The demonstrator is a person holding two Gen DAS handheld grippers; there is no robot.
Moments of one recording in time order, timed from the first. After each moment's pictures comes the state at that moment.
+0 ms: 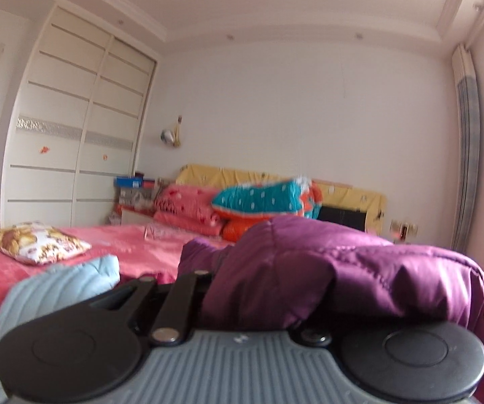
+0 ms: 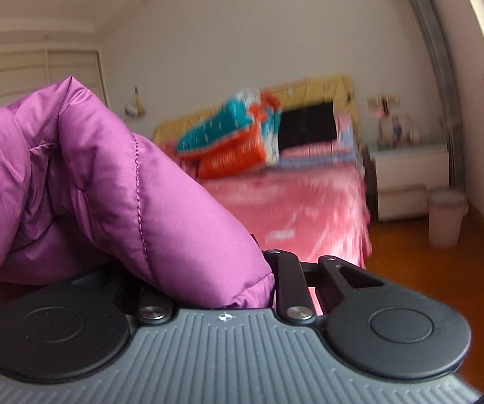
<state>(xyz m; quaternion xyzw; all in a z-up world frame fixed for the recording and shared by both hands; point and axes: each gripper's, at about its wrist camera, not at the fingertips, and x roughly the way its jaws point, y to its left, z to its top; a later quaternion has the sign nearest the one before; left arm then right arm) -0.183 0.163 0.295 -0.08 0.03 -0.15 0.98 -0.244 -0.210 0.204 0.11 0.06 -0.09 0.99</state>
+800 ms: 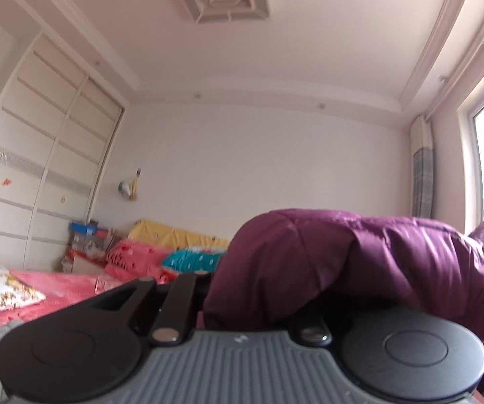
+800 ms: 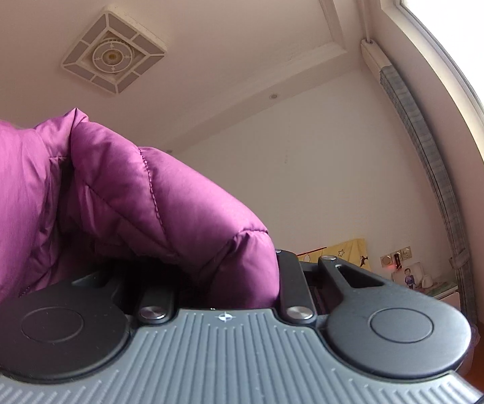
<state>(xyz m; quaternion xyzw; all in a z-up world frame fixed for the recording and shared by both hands) -0.196 0.155 0.366 -0.13 -0.05 -0.23 0.96 -0.329 -0.215 0.400 0.07 -0.20 -0.10 0.97</state>
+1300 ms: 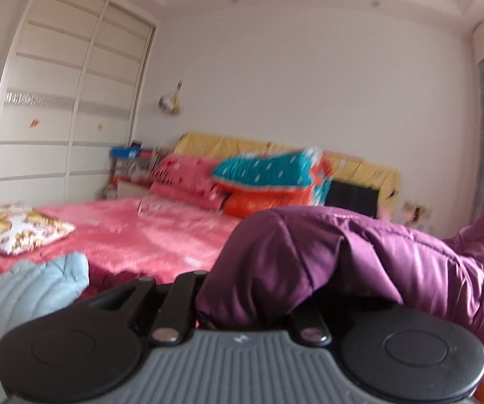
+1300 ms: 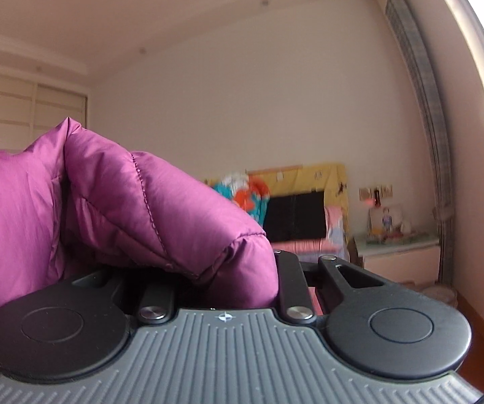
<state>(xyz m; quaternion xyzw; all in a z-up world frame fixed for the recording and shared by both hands) 0.021 0.094 0.265 -0.07 0.12 -0.15 0.98 -0.150 -0.266 0.349 0.05 -0.02 -0.15 0.99</state>
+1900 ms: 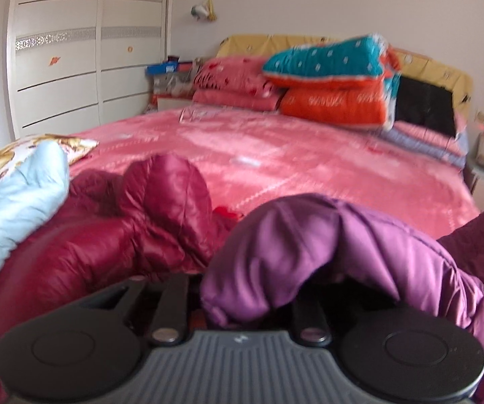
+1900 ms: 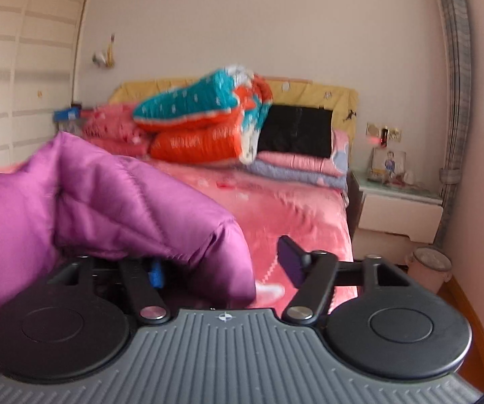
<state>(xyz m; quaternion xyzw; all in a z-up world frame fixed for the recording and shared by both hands) 0.170 0.075 0.137 0.00 0.26 -0.06 0.96 0.021 -0.213 0.201 -0.02 0.14 -0.18 0.97</state>
